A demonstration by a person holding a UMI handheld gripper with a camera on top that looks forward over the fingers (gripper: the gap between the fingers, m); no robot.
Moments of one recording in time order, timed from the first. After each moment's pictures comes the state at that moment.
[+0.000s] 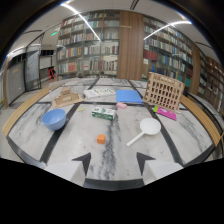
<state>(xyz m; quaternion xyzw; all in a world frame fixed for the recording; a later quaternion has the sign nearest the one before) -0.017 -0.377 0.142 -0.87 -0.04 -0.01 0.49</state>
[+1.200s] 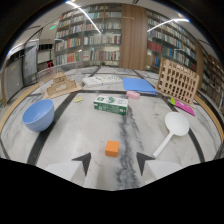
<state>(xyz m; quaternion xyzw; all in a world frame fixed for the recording) -0.065 -0.253 0.030 -0.89 -0.04 -0.01 0.46</state>
